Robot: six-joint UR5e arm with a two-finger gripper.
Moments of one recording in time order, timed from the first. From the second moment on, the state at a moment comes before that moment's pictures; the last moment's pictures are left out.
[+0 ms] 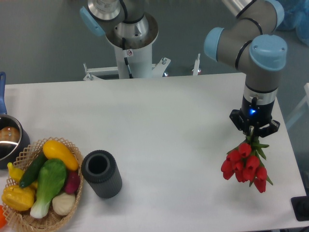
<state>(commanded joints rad) 2.75 -1.98 -1.51 -0.96 1.47 1.26</state>
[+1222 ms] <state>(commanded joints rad) 2.75 -1.75 -1.54 -1.00 0.86 0.93</state>
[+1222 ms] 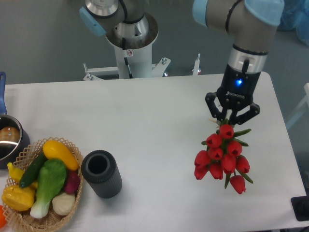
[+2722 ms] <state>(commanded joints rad) 2.67 -1.80 -1.74 -0.85 -0.12 1.09</state>
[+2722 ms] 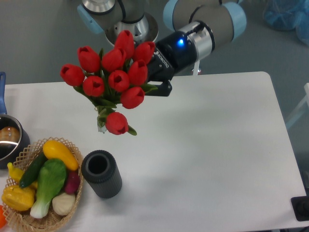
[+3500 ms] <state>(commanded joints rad) 2.60 -1.93 -1.73 -0.85 -0.13 1.29</state>
